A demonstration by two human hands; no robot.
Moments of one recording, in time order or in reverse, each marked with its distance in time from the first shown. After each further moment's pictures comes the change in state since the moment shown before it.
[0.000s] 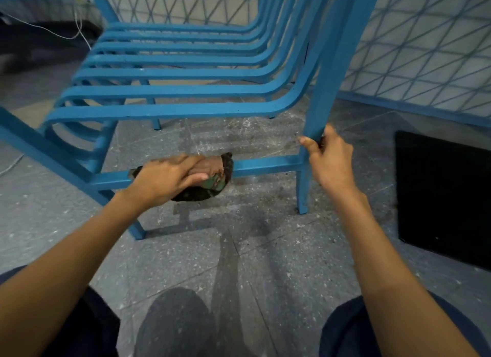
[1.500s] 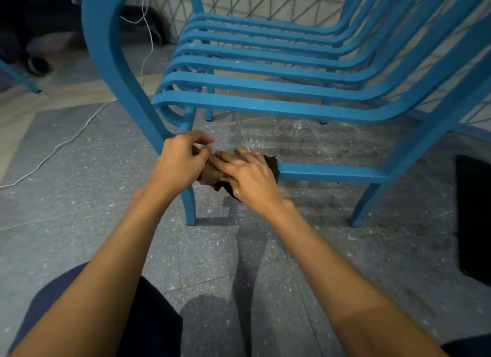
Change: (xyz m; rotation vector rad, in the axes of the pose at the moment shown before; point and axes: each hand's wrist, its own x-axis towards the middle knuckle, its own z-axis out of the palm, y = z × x) left_hand -0.065 -0.060 -0.057 -0.517 0.215 -0.617; right_hand -0.075 -0.113 0.215 -0.422 -0.486 -0.803
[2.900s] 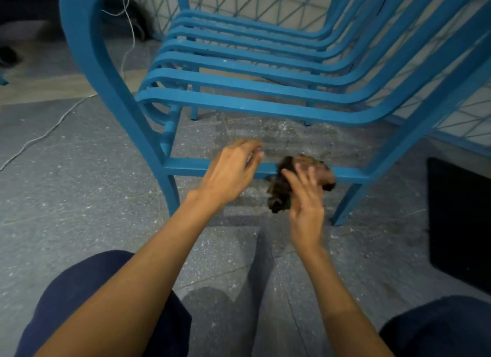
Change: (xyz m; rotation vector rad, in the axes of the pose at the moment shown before) left_hand -0.004 0.051 0.066 -0.113 -0.180 0.299; right_hand -0.107 0.057 0.015 0.183 0.544 0.481
